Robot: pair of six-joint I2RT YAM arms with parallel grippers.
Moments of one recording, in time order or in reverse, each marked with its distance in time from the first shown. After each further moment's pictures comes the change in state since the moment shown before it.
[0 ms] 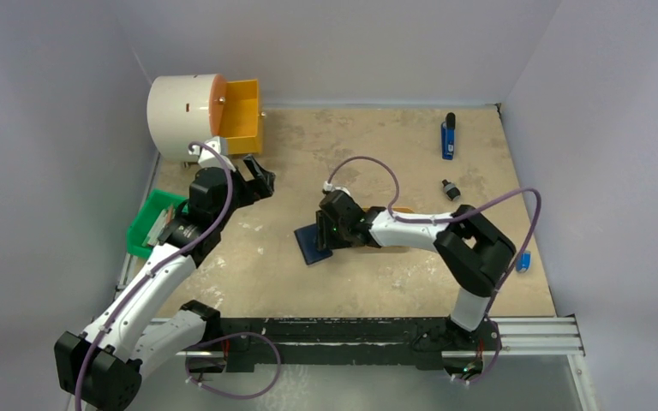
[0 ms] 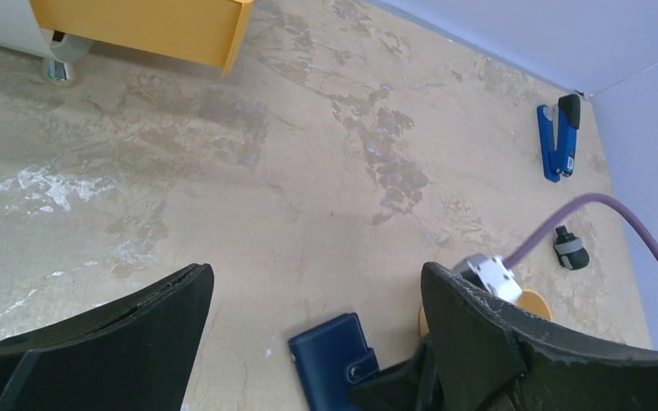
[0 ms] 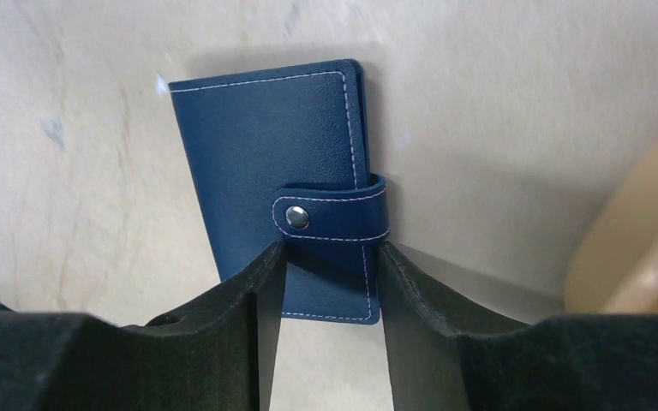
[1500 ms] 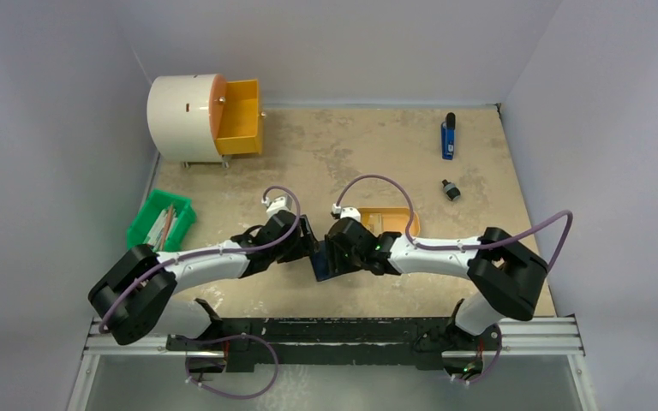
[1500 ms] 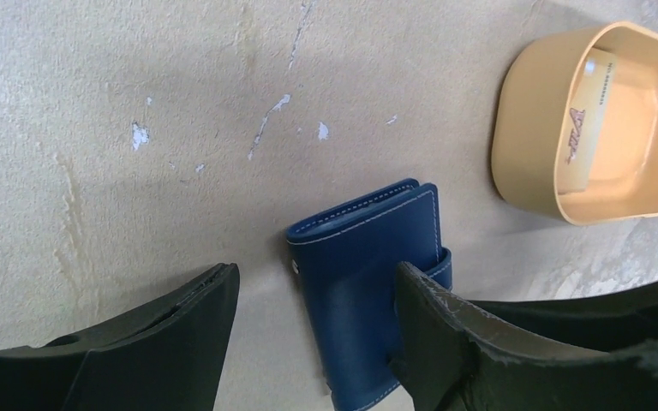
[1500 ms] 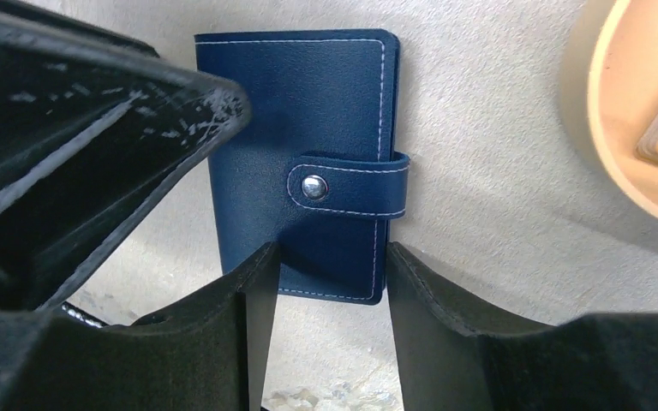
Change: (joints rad) left arm -0.393 0.412 -0.245 0.195 0.019 -0.375; right arm 0.142 -0.261 -0.274 0.000 0.116 0.051
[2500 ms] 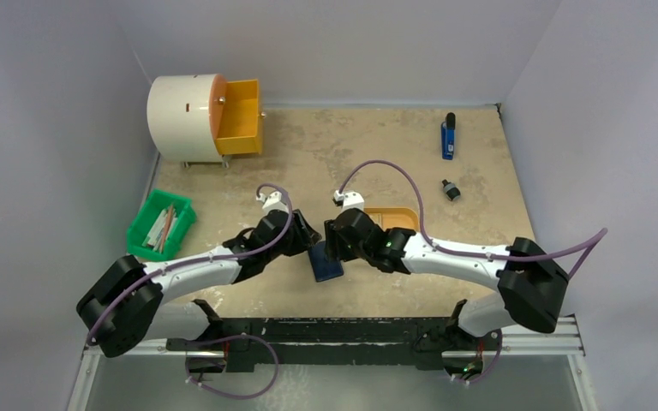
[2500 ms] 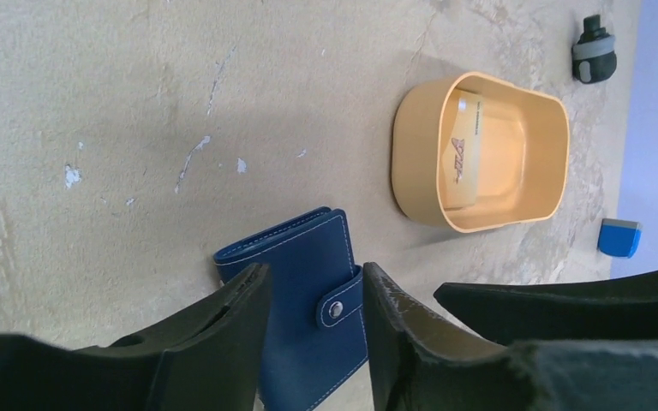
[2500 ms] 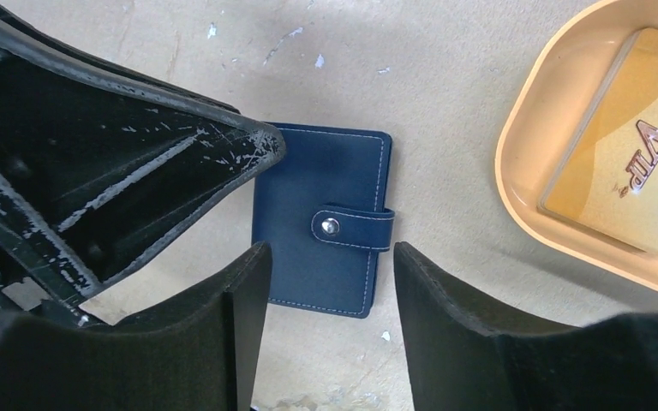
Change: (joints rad) left arm 0.000 -0.096 -0.038 0.129 -0.001 -0.027; right arm 0.011 -0.137 0.040 -0.019 0.122 -0.106
